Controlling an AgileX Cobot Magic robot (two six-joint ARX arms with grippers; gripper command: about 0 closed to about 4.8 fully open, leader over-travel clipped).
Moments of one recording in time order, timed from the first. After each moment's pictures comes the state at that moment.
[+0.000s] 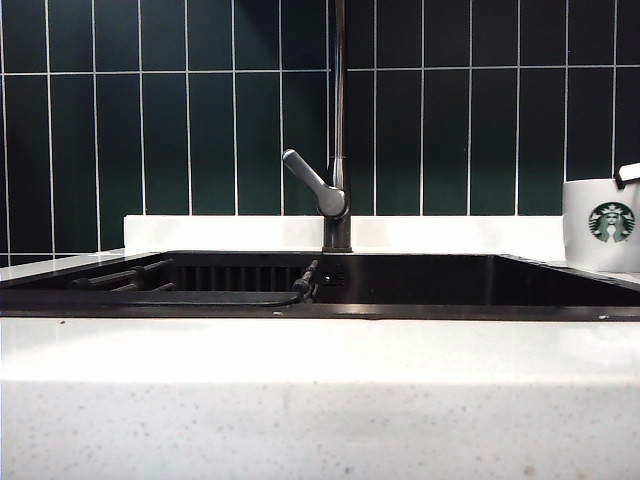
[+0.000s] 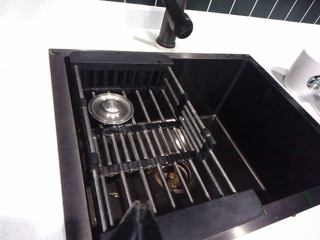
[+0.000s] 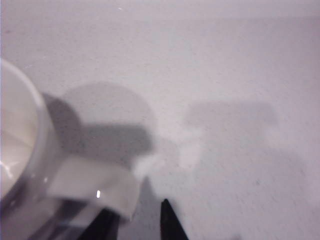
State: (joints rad) left arm -0.17 0.24 0.56 -0.61 0.29 -0.12; right arm -0.05 1.39 0.73 0.15 0.42 0.02
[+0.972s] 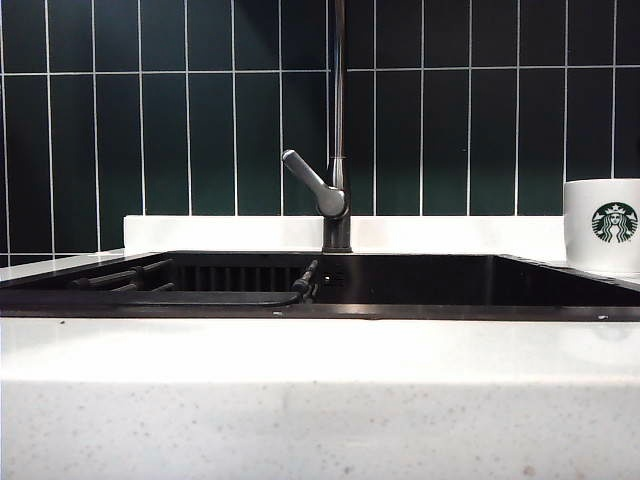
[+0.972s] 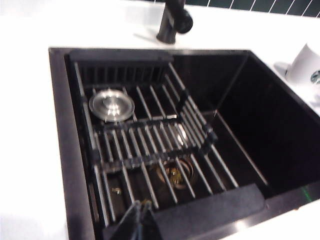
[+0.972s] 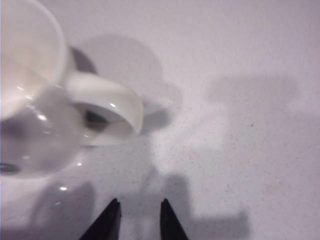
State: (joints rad) left arm -0.17 0.24 0.56 -0.63 0.29 -0.11; right arm -0.04 1.18 0.72 -0.16 0.34 0.08
